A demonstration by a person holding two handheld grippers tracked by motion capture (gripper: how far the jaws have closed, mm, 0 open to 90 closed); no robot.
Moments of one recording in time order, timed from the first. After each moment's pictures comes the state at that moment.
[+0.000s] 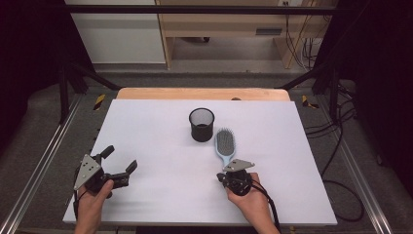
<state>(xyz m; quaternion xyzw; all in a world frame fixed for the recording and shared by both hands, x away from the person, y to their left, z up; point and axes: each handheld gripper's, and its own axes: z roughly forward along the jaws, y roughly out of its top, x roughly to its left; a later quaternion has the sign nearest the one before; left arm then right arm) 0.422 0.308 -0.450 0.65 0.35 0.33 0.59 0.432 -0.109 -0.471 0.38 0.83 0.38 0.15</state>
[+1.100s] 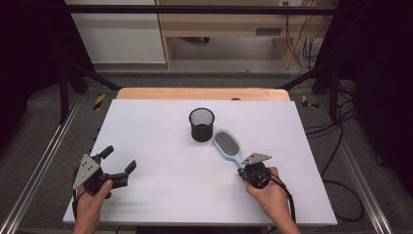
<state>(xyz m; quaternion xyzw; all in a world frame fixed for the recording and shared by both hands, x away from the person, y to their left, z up) 0.422 0.311 -0.450 0.65 0.36 0.33 0.59 0.450 -0.162 -0.468 0.41 0.84 0.31 0.17</state>
